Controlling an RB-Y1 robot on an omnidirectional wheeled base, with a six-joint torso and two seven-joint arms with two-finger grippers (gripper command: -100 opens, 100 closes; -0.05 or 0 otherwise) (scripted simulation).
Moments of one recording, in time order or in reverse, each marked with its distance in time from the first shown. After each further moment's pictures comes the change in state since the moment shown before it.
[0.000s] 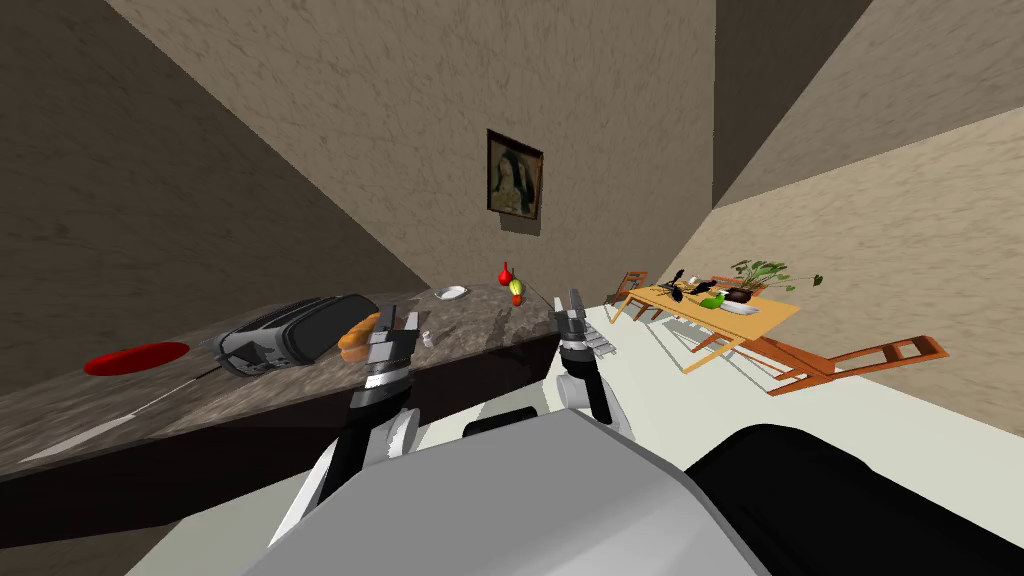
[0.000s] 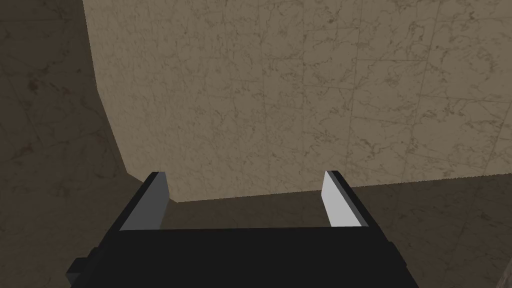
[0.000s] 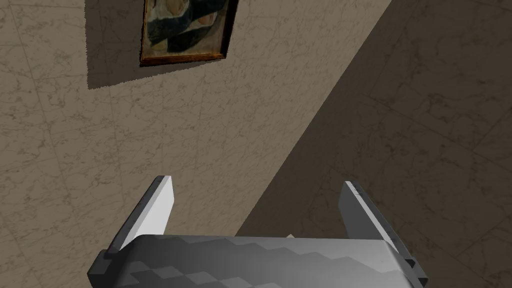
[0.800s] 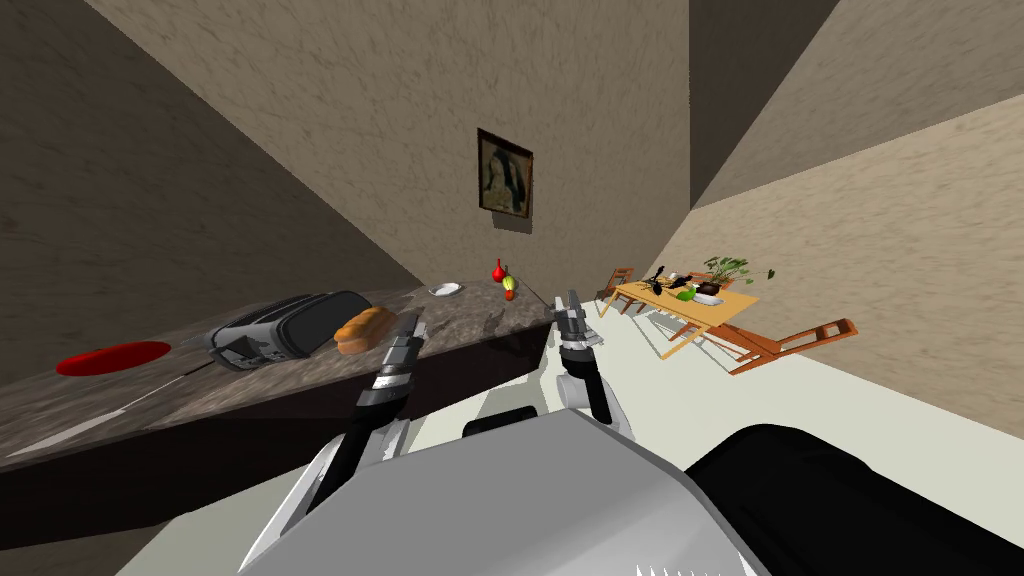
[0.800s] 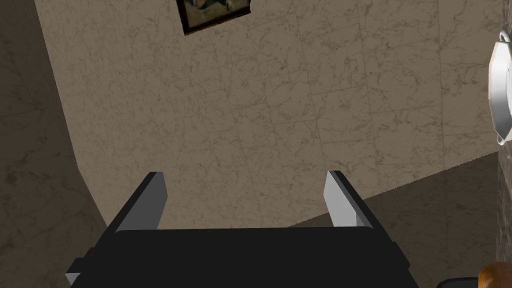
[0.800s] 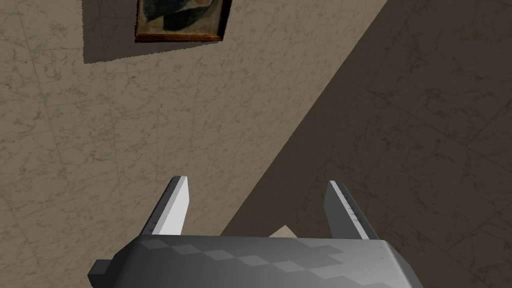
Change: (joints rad) left arm 0.000 0.161 0.016 0.105 -0.025 0.042 -0.068; right arm 0.000 0.000 0.000 0.000 0.000 0.000 0.000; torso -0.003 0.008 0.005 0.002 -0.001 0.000
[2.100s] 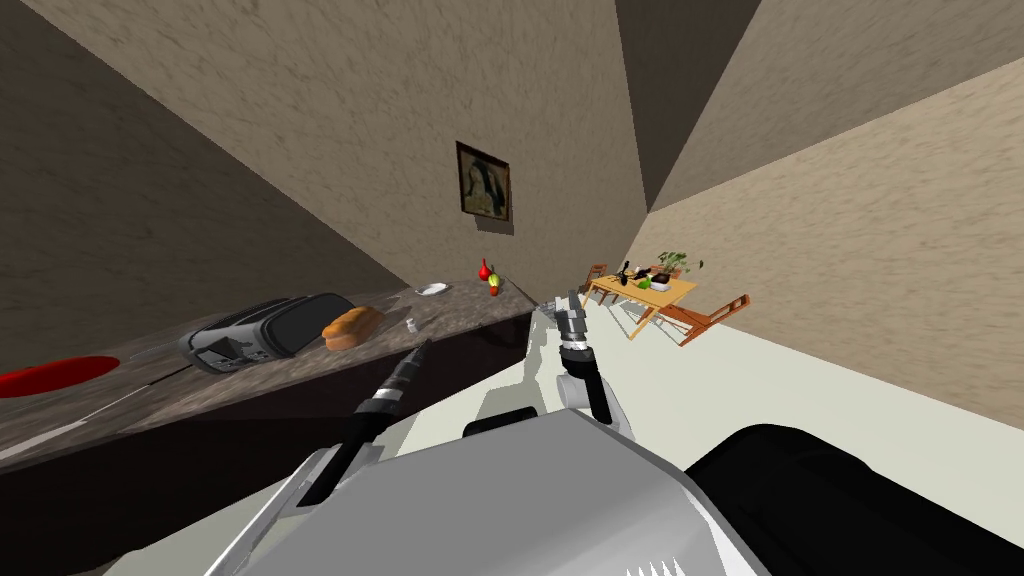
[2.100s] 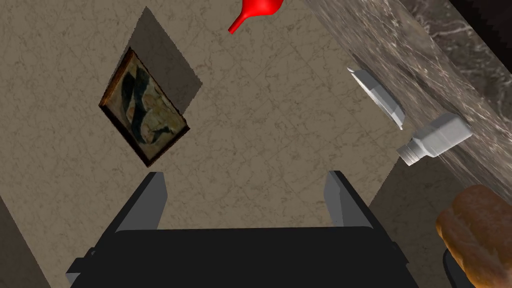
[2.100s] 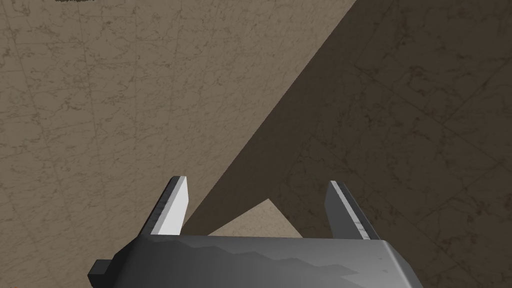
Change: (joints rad) left arm 0.003 0.241 0.020 0.258 -0.086 0.138 -0.163; right arm 0.000 0.000 0.000 0.000 0.000 0.000 0.000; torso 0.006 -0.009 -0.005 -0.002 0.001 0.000
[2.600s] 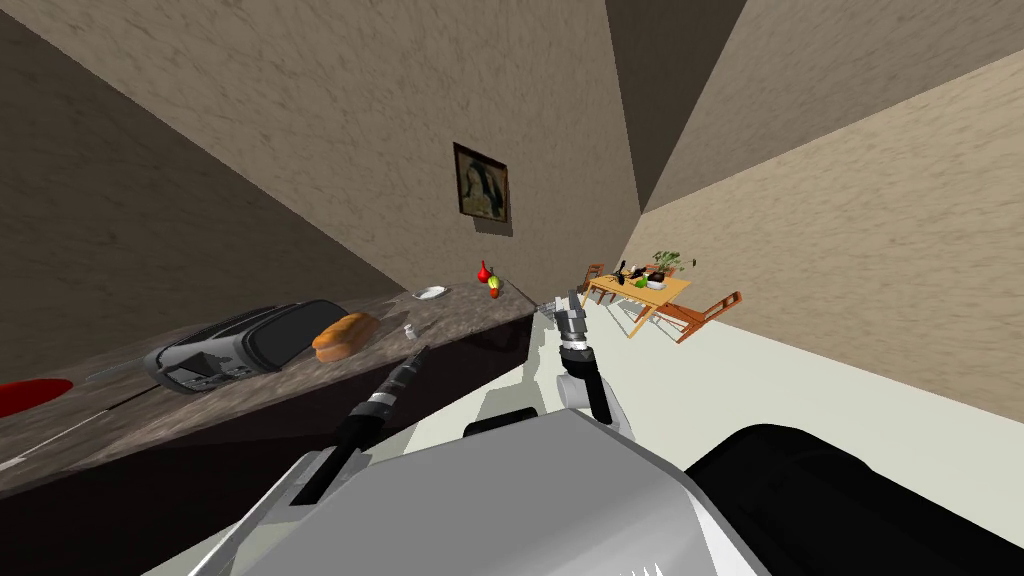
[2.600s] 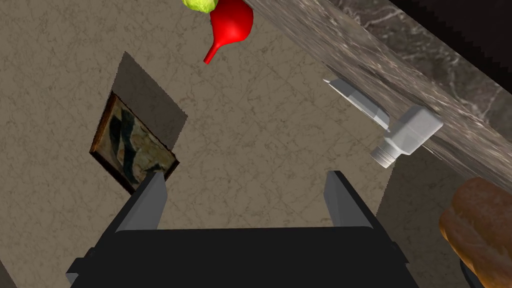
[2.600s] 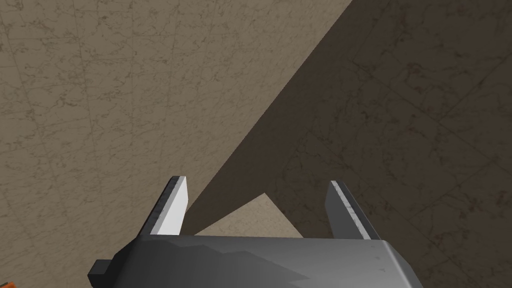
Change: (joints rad) left arm -0.006 0.093 -0.006 0.069 -0.044 0.049 -0.005; right arm 0.000 0.000 0.000 0.000 0.000 0.000 0.000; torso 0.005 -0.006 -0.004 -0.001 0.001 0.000
